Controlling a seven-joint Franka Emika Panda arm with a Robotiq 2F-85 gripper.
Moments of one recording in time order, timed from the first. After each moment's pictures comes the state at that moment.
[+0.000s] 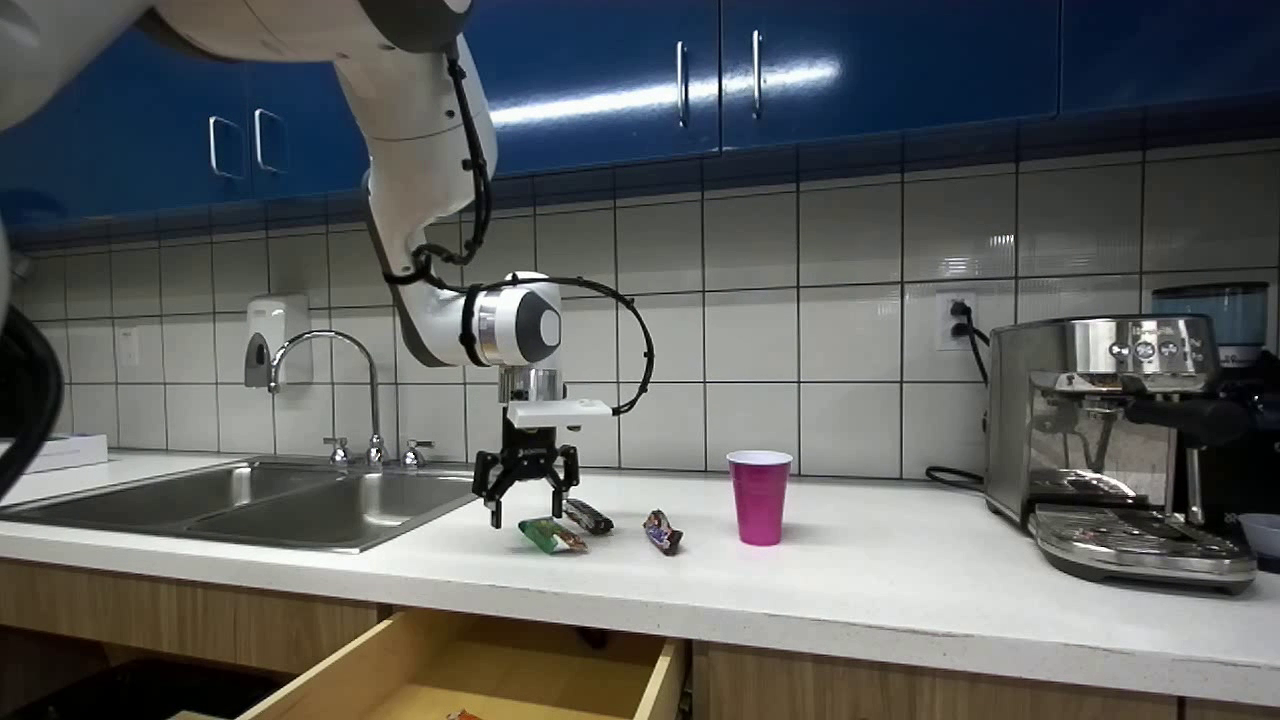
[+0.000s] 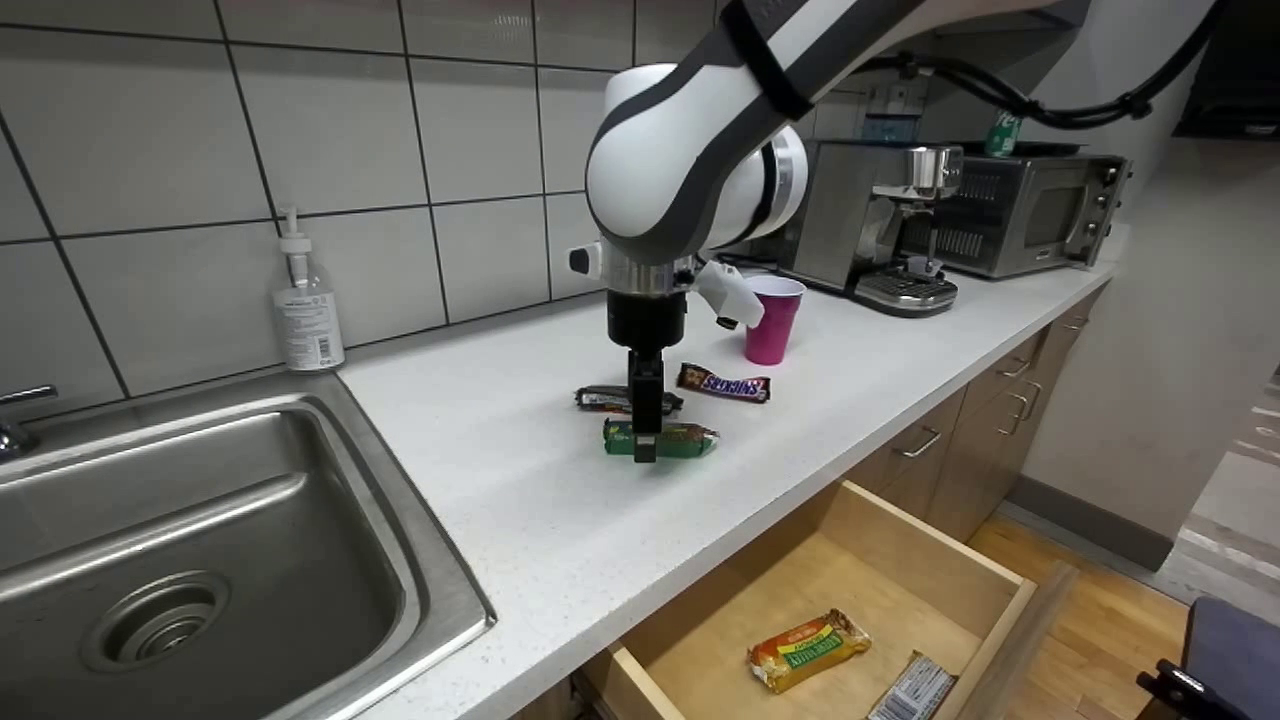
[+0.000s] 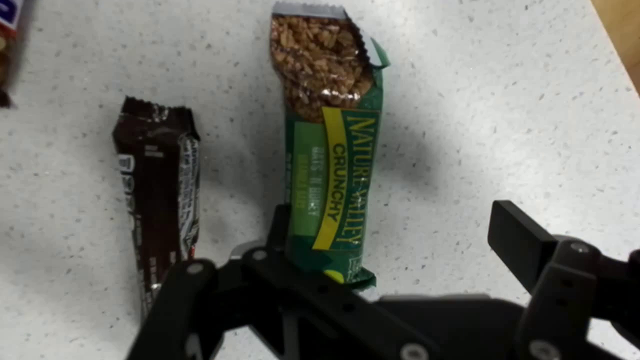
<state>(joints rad) 0.01 0.57 0.07 -1.76 -0.02 2.30 -0.82</state>
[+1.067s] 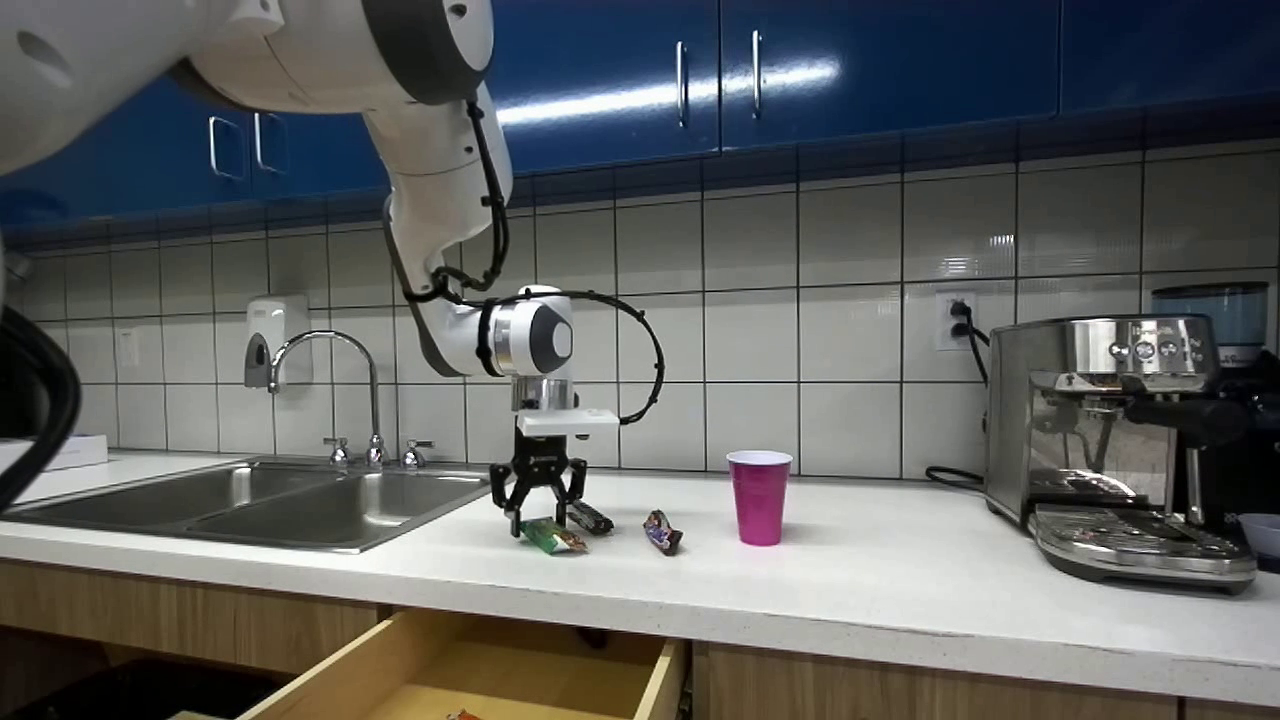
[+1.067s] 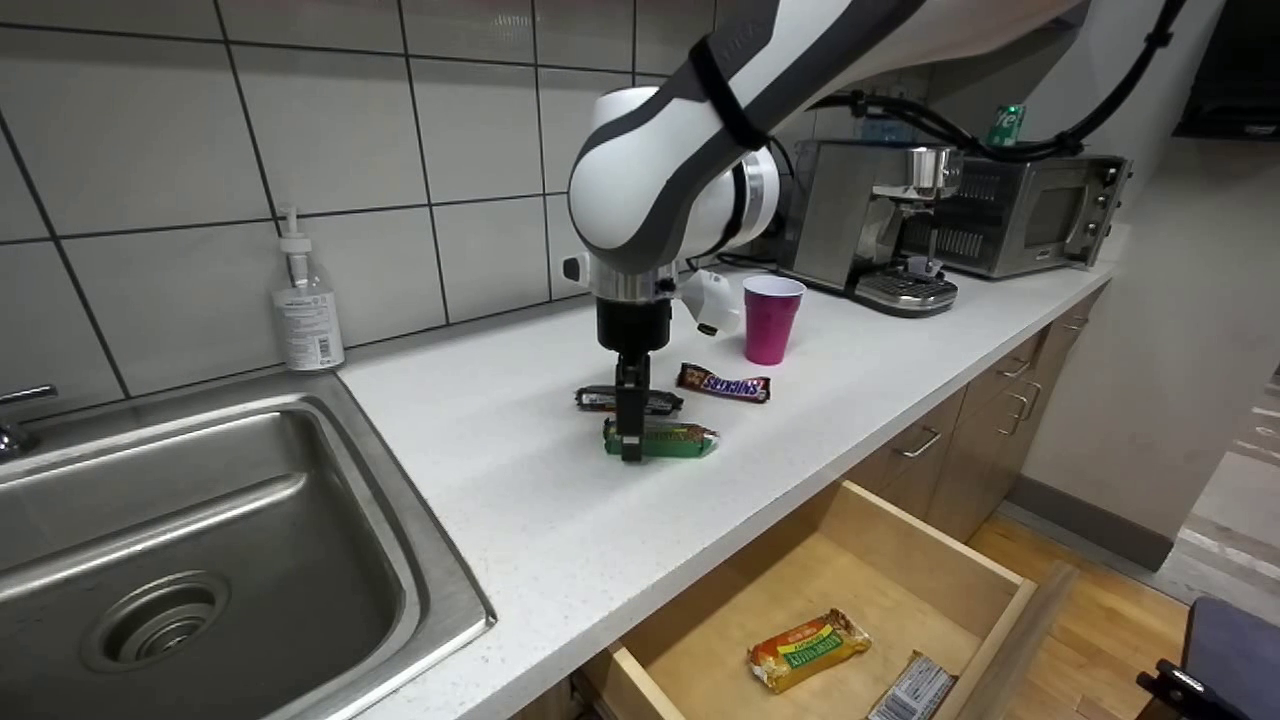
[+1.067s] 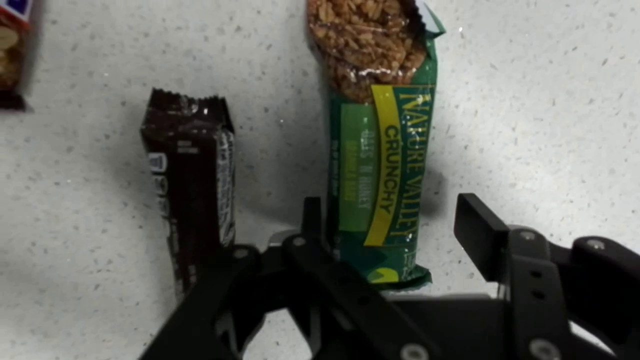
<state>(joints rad) 0.00 0.66 0.07 -1.64 -0.03 2.26 -0.77</state>
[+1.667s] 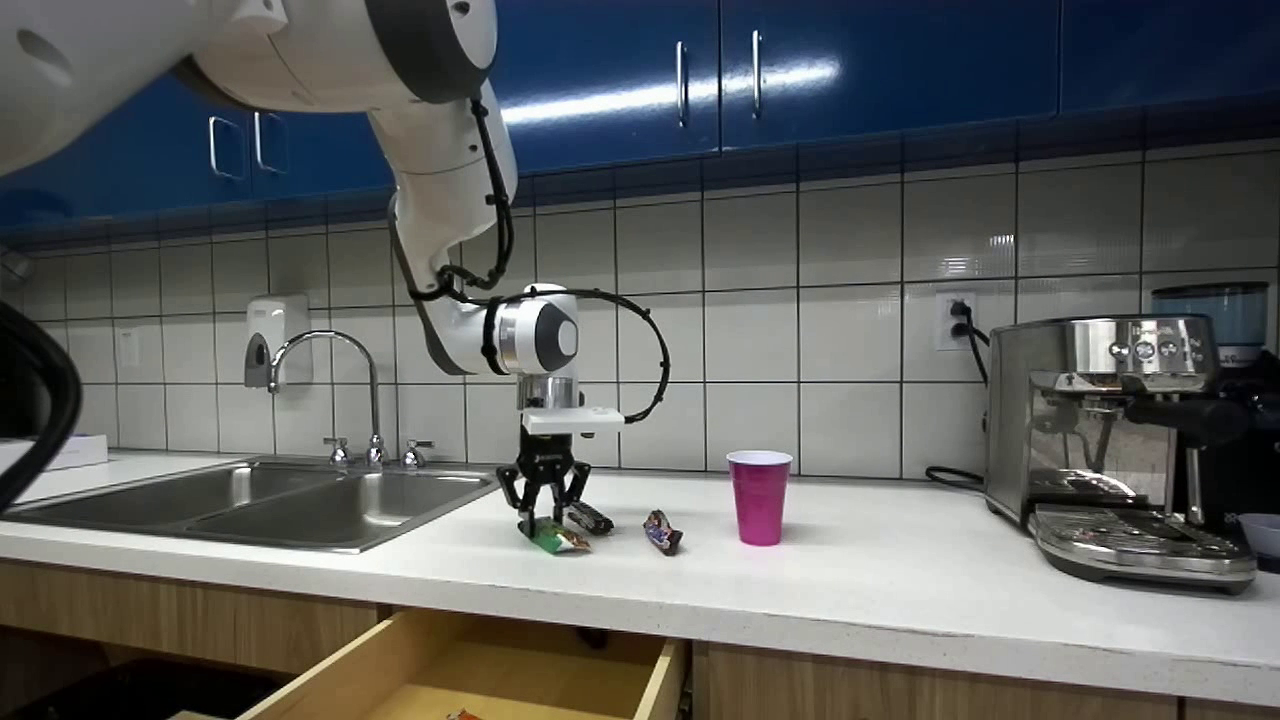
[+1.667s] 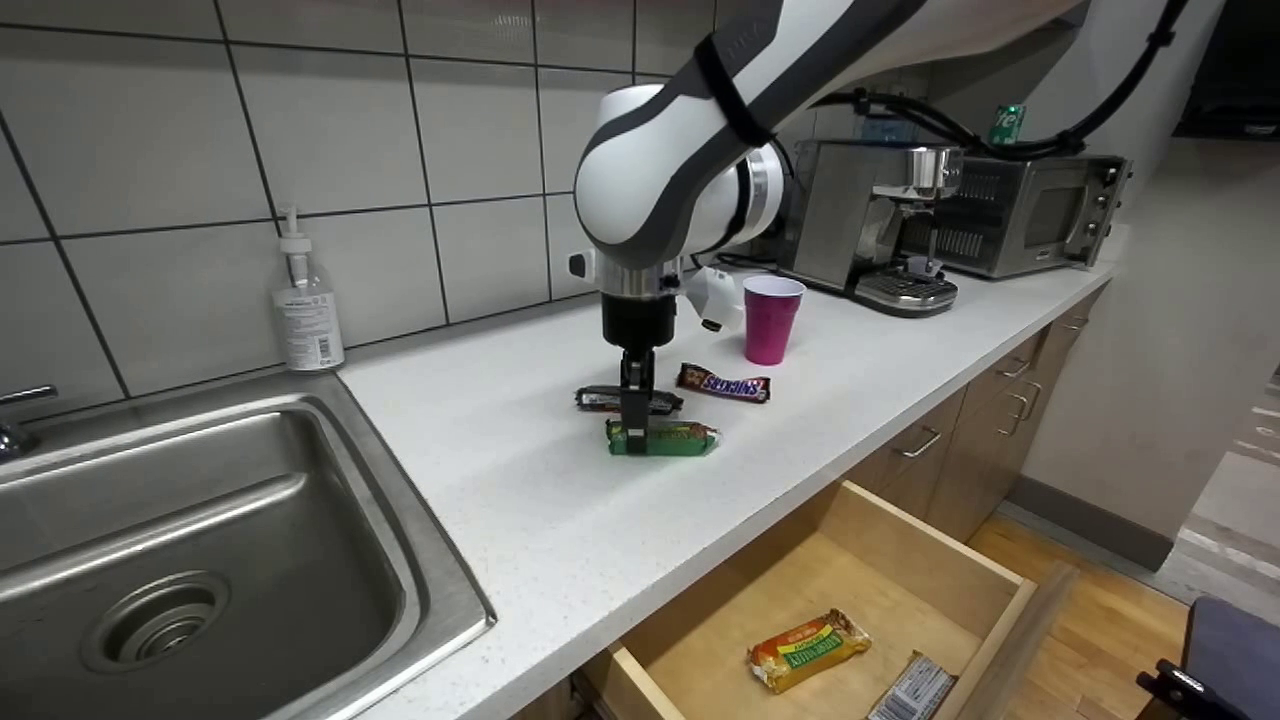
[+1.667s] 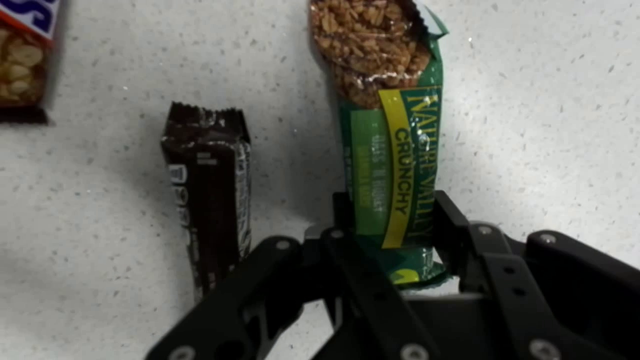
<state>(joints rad) -0.01 0.66 0.07 -1.64 -0.03 2.25 -0.77</state>
